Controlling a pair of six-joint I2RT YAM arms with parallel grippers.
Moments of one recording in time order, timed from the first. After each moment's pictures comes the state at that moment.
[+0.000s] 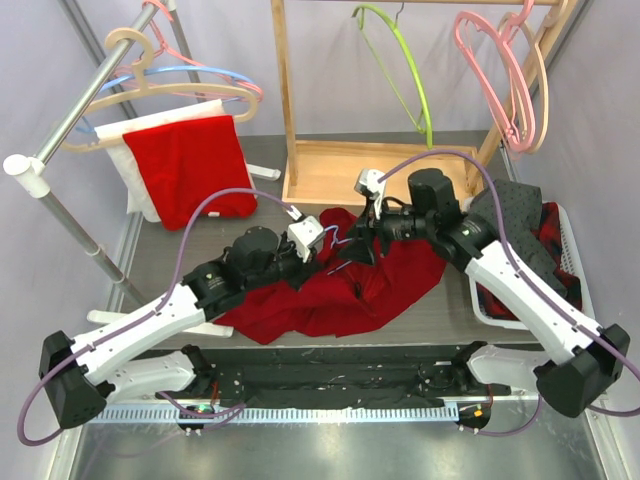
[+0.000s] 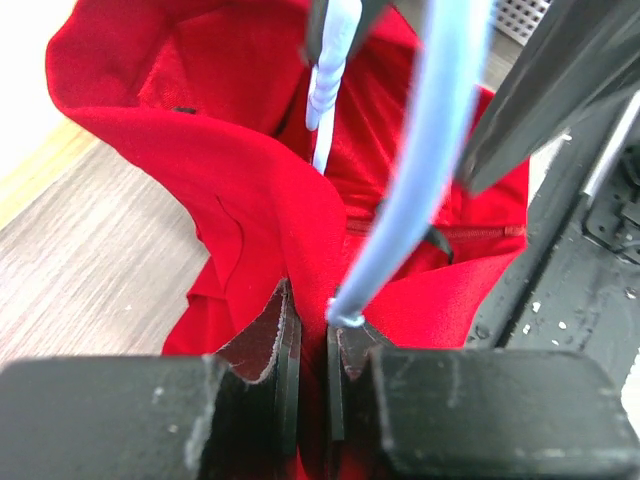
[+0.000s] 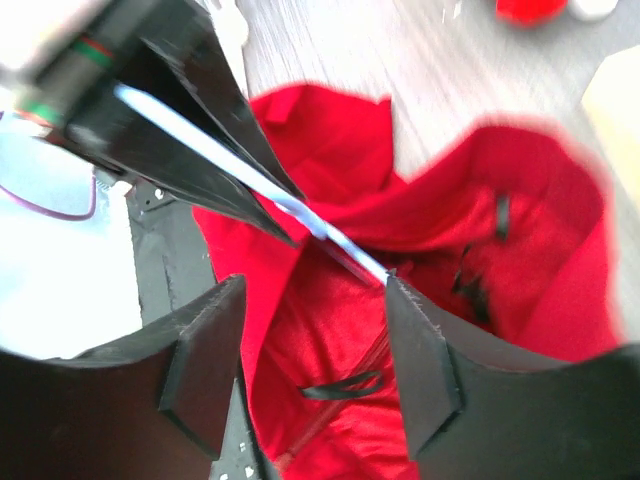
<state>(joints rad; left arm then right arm) -0.90 1.04 0.86 -0.22 0.08 -0.03 0.58 1.20 1.16 -0.47 -0.72 -0.10</state>
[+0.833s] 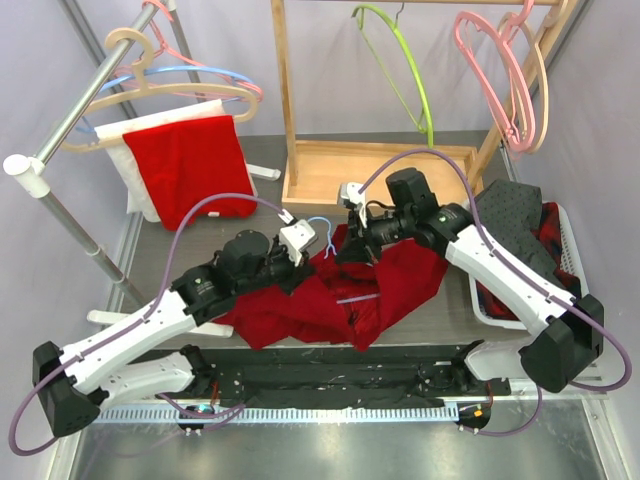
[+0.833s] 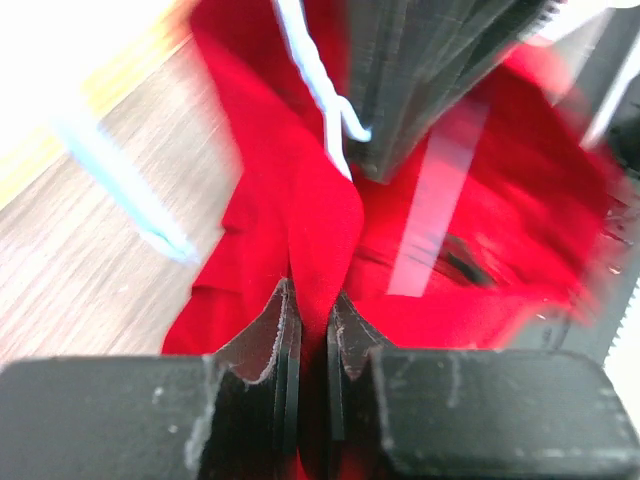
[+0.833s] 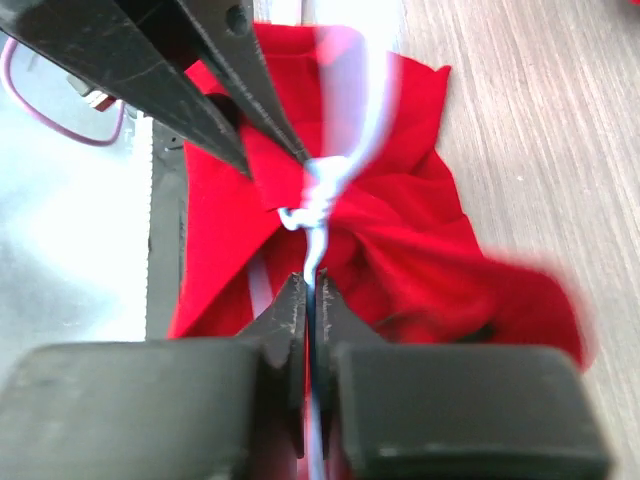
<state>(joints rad) -0.91 0.97 0.85 -0.29 0.11 -0.03 0.57 1.32 1.19 -0.56 -0.88 -0.31</state>
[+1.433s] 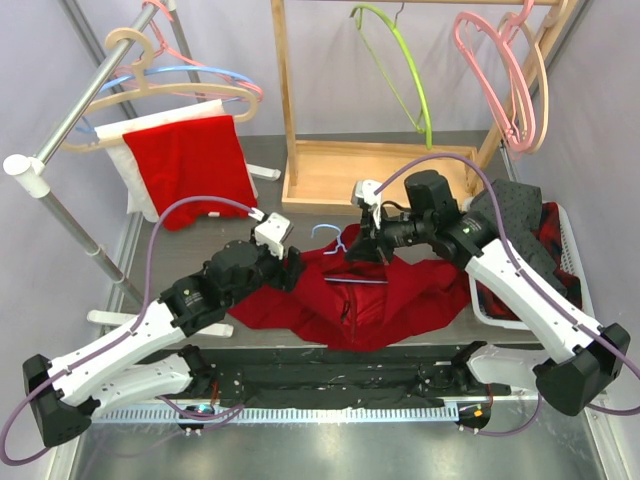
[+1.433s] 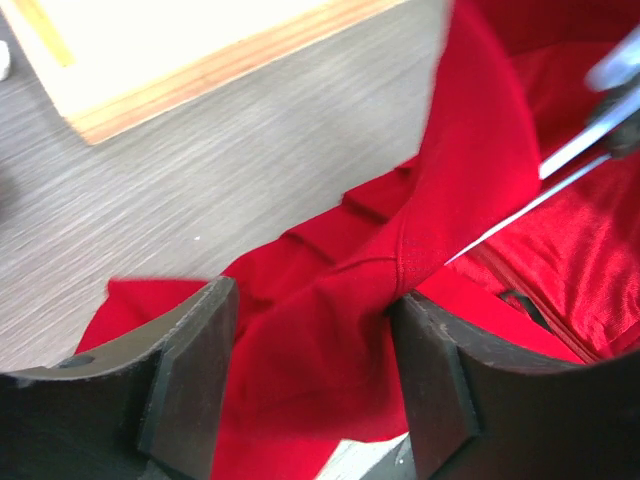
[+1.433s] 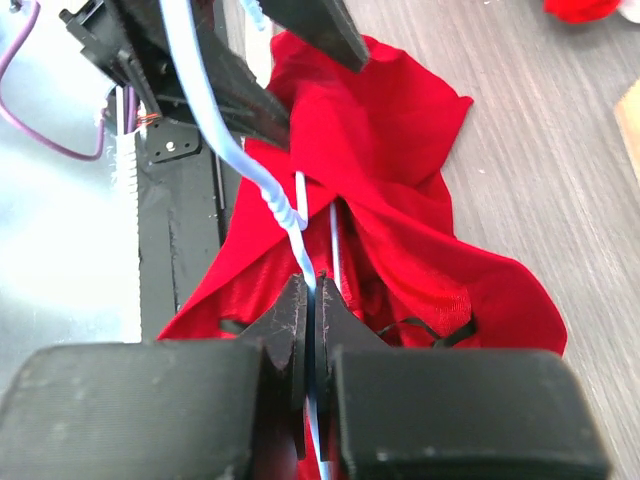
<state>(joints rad) -0.91 0.86 0.79 -0.30 -0.21 -0.18 0.58 1.20 1.19 -0.60 -0.79 -0.27</state>
